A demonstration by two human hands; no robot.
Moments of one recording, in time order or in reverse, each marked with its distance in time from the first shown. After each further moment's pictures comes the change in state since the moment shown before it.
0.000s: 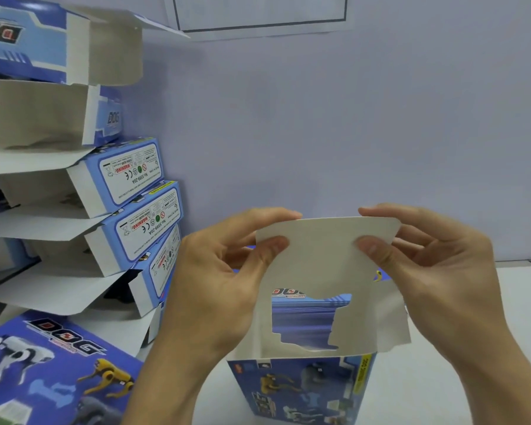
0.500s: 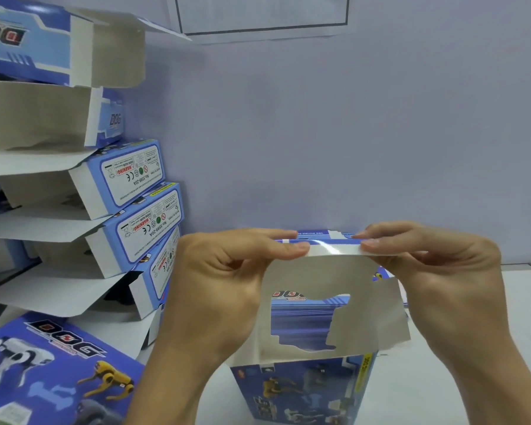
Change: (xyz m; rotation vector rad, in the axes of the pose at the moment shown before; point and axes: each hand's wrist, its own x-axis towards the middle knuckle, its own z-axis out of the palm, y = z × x) left_hand 0.001 -0.011 0.000 -0.041 0.042 0.100; right_hand 0.002 0.009 -0.002 -0.011 0.023 -0.088
